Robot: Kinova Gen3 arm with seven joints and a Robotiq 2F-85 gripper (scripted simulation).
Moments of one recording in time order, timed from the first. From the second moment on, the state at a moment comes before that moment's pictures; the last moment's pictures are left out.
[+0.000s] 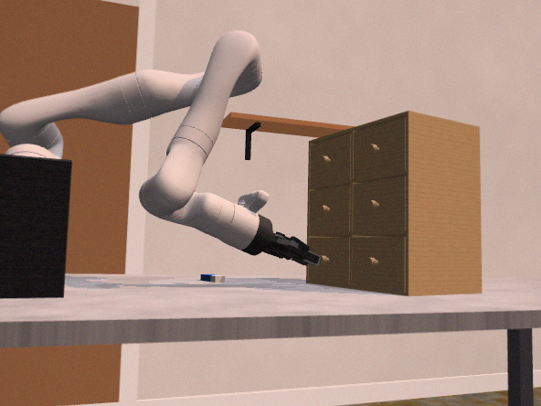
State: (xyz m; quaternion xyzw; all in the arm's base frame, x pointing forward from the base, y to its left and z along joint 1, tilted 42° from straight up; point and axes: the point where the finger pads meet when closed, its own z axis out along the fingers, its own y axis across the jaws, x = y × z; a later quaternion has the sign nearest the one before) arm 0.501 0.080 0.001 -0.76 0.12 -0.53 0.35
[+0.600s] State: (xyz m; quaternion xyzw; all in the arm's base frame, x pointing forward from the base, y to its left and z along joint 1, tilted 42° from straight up) arm 0.526 0.083 0.002 -0.76 0.13 -0.53 0.35
